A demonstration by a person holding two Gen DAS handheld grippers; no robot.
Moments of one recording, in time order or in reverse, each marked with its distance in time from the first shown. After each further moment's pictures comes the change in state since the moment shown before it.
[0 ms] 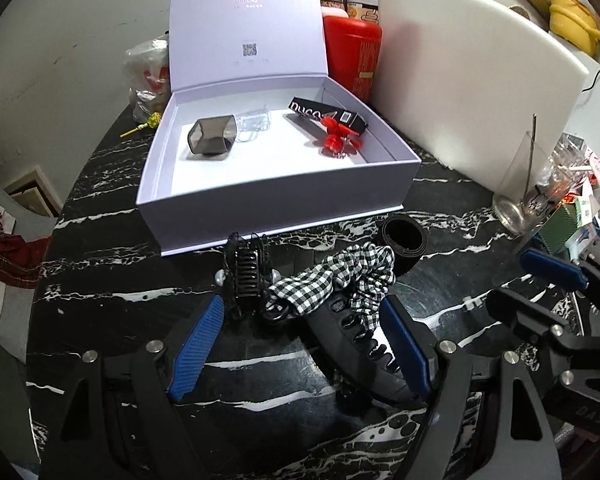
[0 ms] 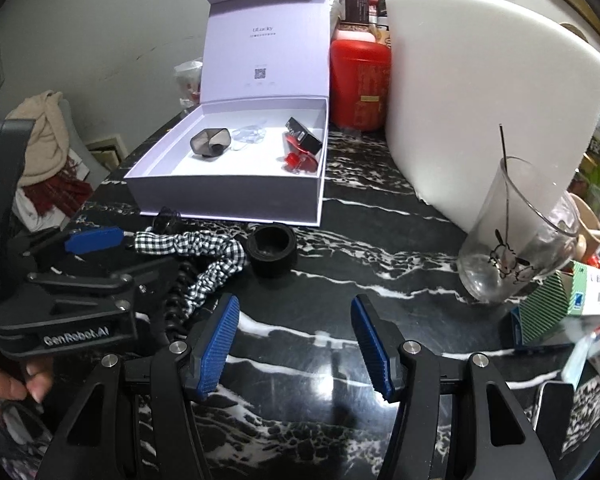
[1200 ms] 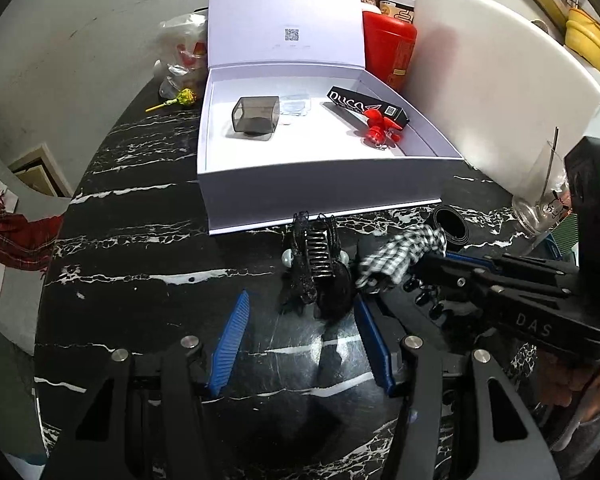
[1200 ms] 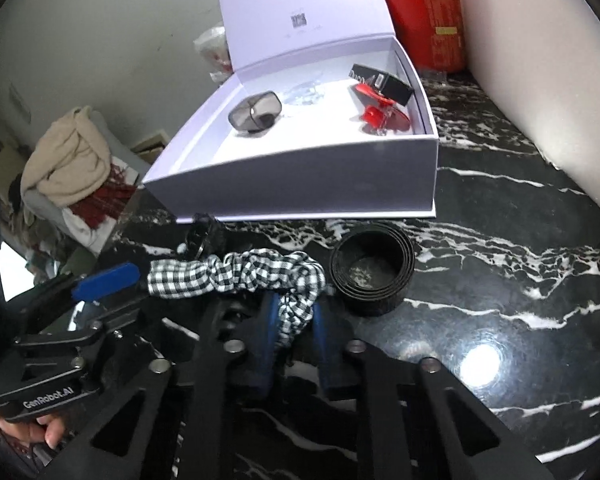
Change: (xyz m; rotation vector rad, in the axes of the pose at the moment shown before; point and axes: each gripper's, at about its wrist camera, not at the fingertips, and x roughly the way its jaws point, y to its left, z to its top) left arm -0.002 0.046 -0.007 -0.050 0.026 -0.014; right arm 0.074 0.014 0.019 0.124 0.084 0.312
